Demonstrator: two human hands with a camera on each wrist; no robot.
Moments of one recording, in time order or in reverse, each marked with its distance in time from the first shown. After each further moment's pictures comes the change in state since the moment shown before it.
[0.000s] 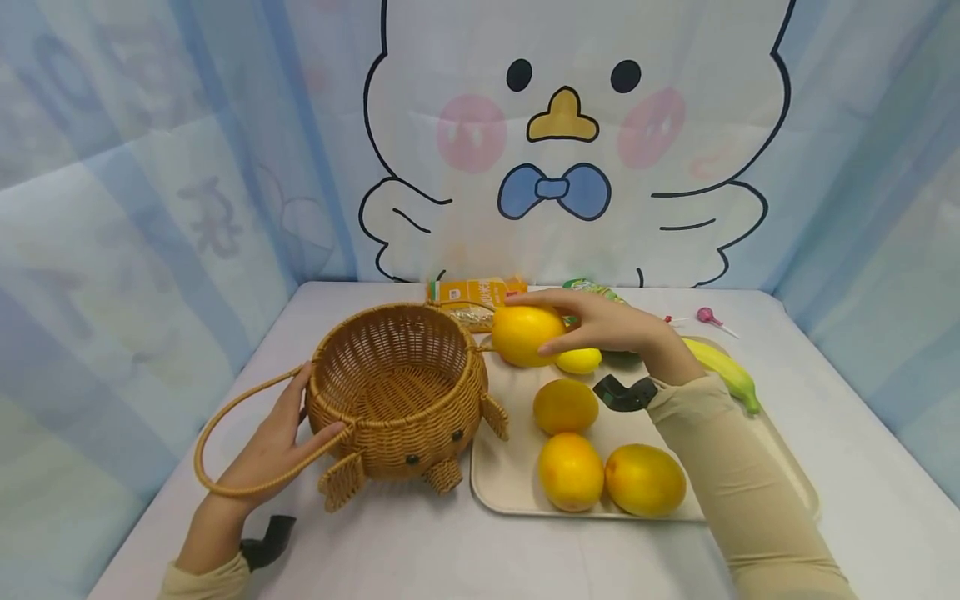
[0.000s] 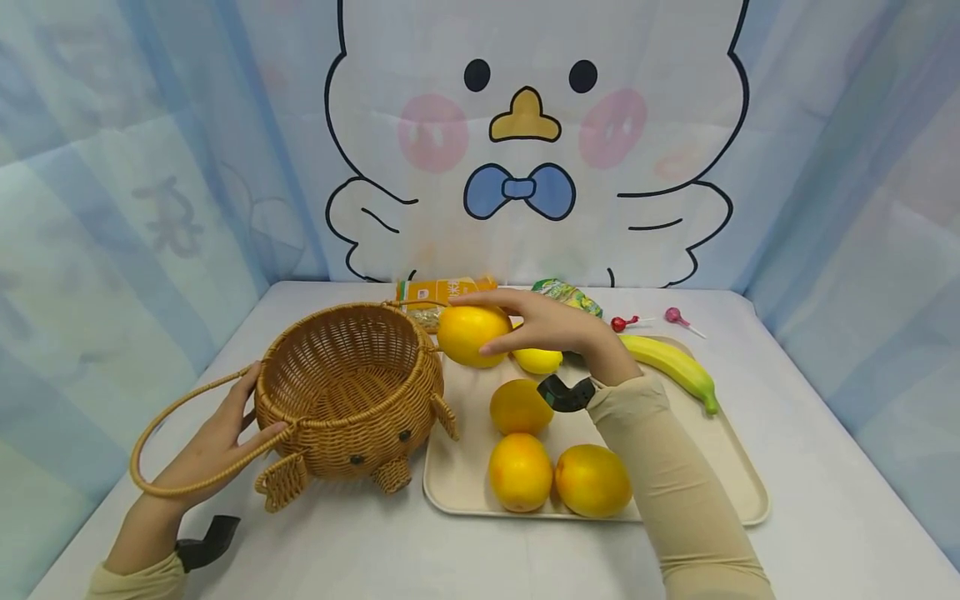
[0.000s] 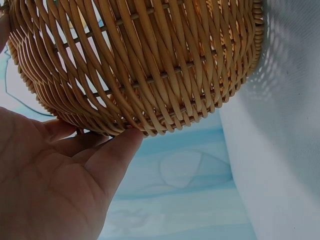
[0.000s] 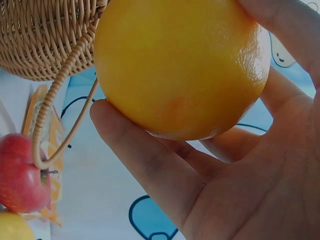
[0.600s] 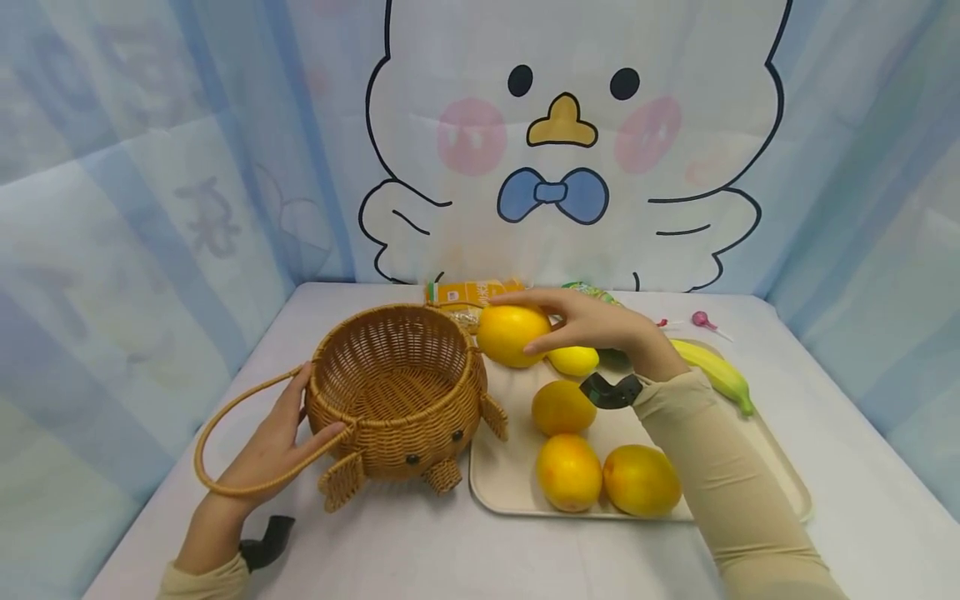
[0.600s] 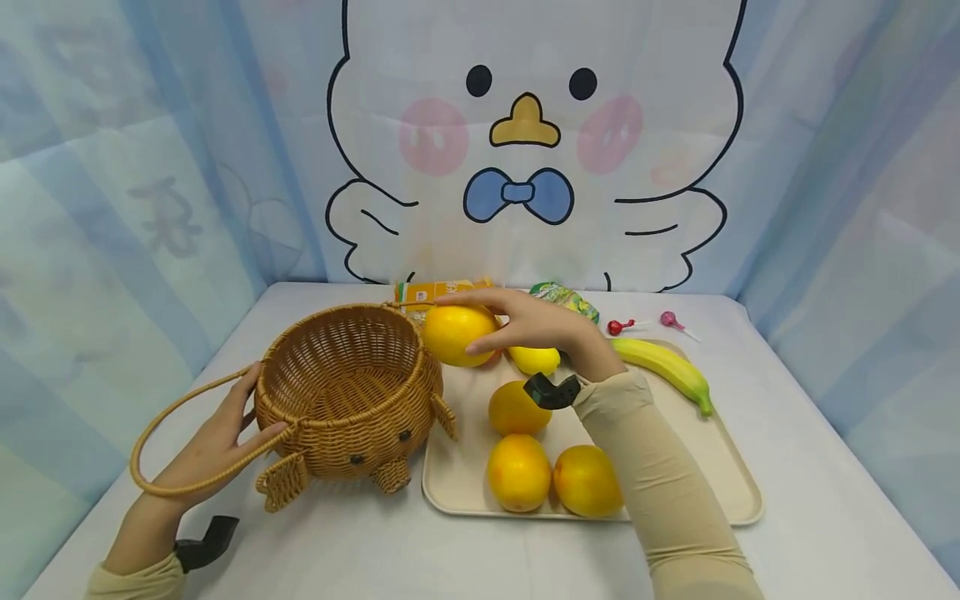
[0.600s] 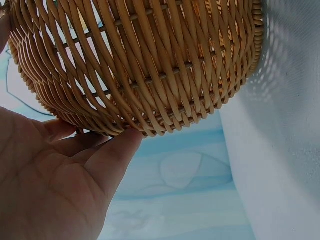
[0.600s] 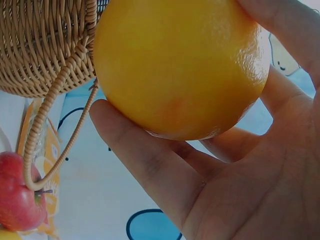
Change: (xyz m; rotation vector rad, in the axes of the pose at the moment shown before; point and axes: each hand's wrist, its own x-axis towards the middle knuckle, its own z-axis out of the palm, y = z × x) left_hand -0.001 -0.003 0.001 -0.008 0.008 0.016; right_hand 0.011 -0.016 0.004 0.019 -0.028 0.018
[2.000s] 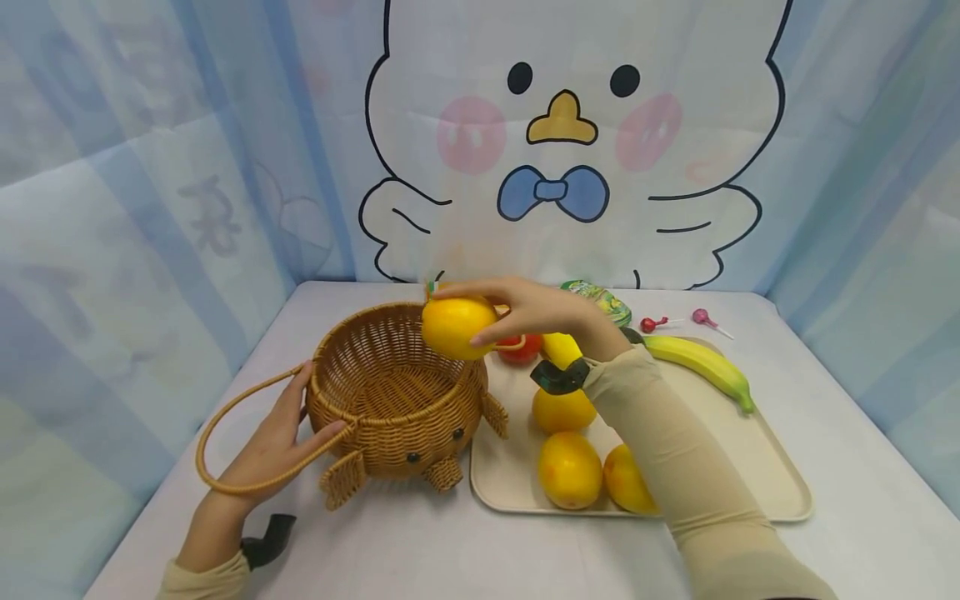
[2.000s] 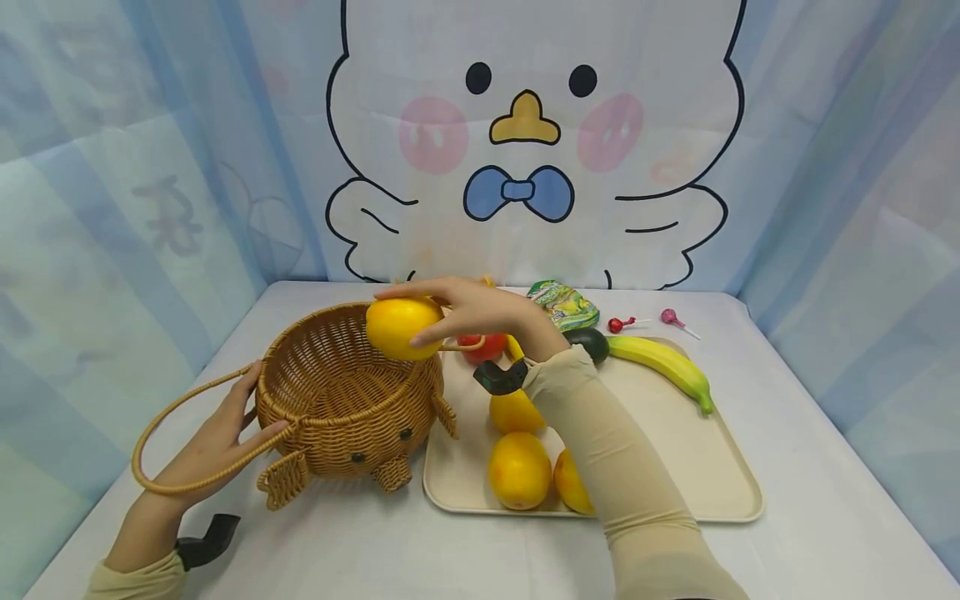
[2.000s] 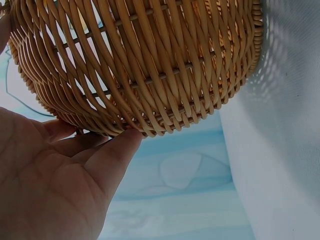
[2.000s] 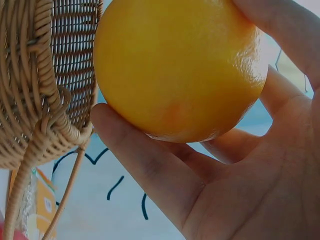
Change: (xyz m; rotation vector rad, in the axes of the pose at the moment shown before) left_hand 0.001 0.001 -0.001 0.006 0.003 -0.001; right_hand 0.053 -0.029 0.013 0.025 -0.113 -0.167
